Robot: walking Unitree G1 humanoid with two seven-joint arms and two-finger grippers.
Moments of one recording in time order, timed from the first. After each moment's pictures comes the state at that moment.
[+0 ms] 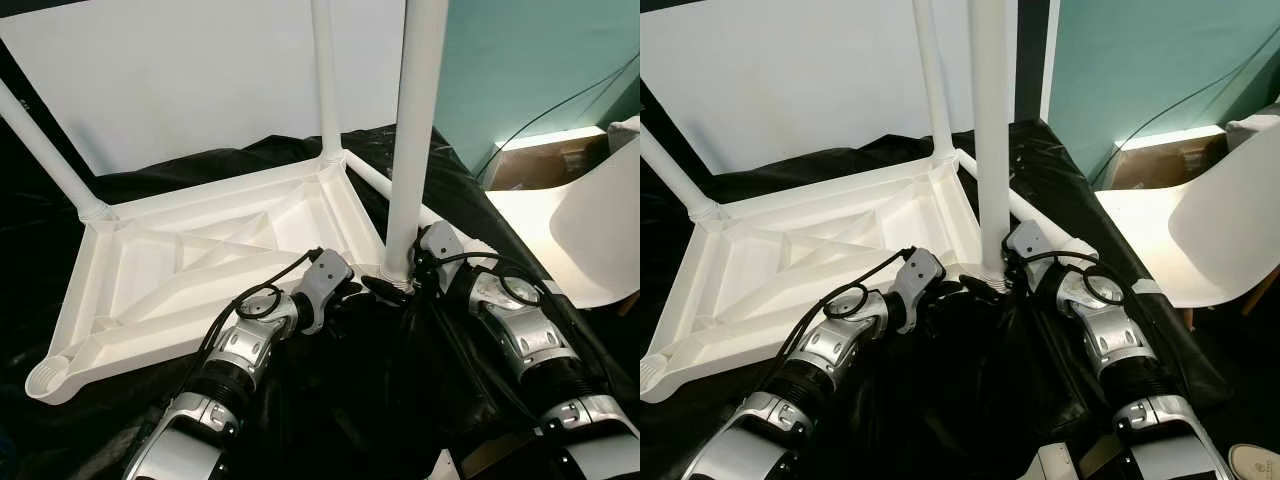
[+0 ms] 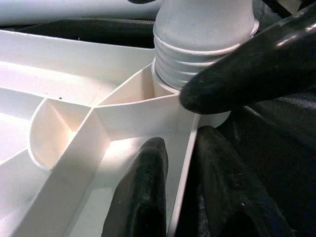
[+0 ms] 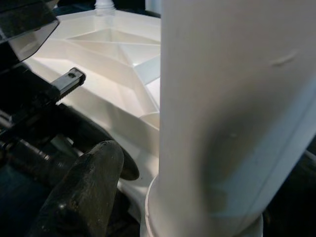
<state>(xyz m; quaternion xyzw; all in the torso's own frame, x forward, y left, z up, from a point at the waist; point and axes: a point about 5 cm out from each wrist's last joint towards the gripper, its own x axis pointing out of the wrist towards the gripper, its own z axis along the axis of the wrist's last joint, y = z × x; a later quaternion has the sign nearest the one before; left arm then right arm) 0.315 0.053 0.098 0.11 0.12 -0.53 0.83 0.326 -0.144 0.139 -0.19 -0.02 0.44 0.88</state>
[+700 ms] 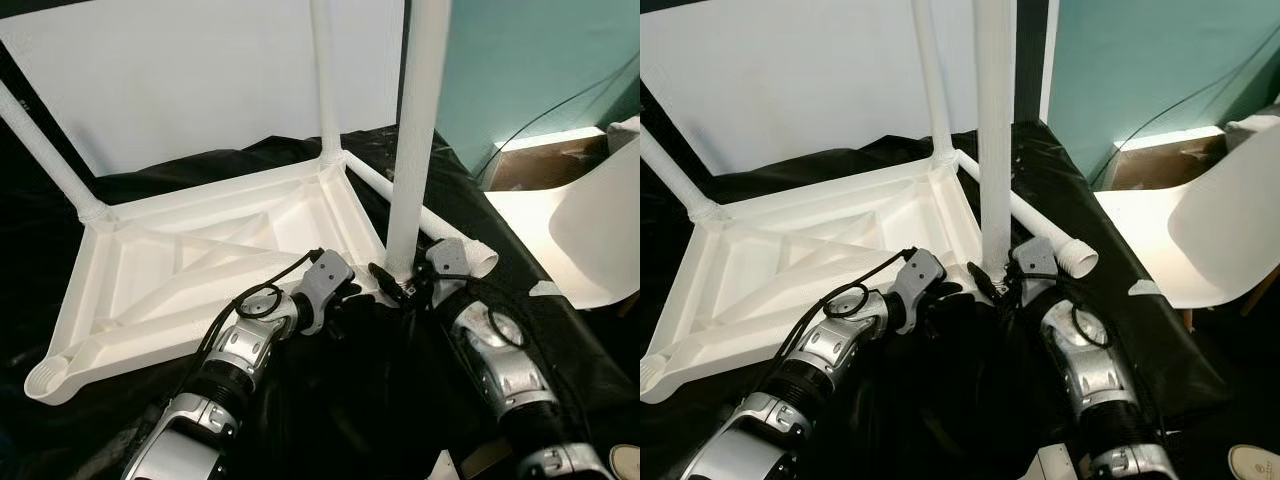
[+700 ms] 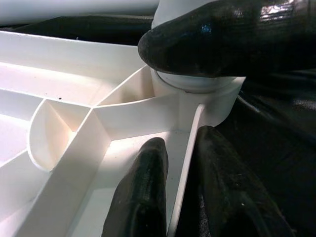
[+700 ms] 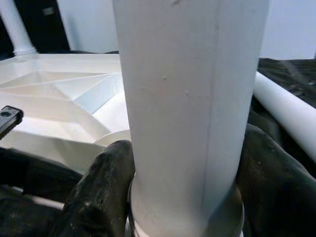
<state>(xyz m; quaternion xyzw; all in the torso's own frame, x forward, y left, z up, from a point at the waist) 0.312 0.051 0.098 0.12 0.13 -0.54 0.83 0.299 -0.131 0.119 -0.09 -0.07 0.25 0.96</state>
